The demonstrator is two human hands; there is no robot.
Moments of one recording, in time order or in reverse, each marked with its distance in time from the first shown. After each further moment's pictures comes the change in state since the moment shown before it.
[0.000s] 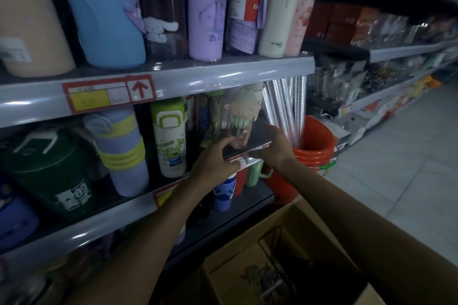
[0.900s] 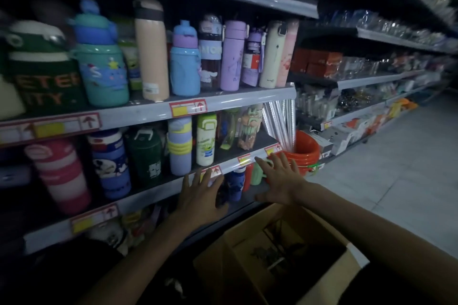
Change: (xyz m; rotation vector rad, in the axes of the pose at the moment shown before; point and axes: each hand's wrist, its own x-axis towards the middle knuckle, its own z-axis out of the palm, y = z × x) left_hand -0.210 -0.030 -0.075 0.959 0.007 0.268; right_hand -0.241 -0.103 -0.062 -0.833 -0.324 -0.162
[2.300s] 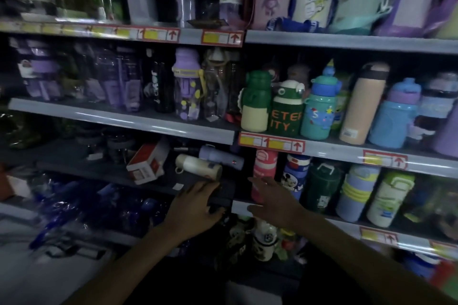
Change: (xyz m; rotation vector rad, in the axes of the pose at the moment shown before) left_hand -0.322 -0.158 -0.154 -0.057 0.253 -0.790; right_hand -0.026 -0.350 -0.042 0.250 0.011 -0.969
